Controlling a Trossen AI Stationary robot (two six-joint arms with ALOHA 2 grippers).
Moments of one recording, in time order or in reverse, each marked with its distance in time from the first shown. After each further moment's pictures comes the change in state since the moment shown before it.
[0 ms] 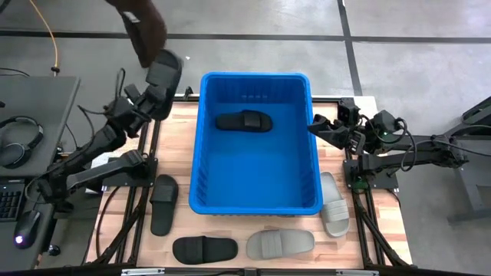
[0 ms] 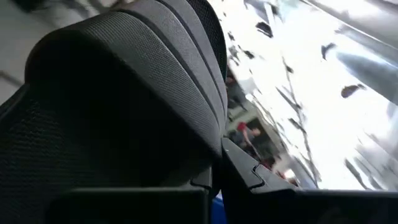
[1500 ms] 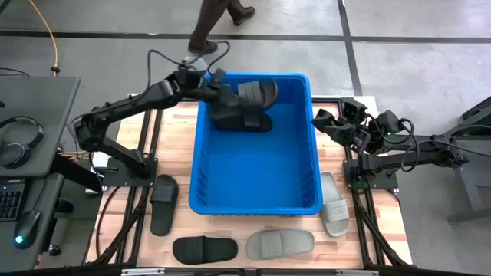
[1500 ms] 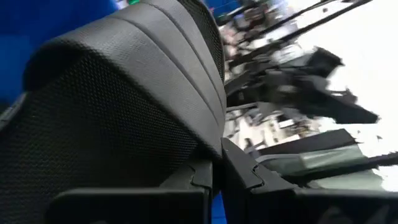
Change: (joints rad) left arm -0.177 0.918 0.756 -0.235 0.881 0.043; right arm 0.000 0.000 0.000 0.089 0.043 -0.050
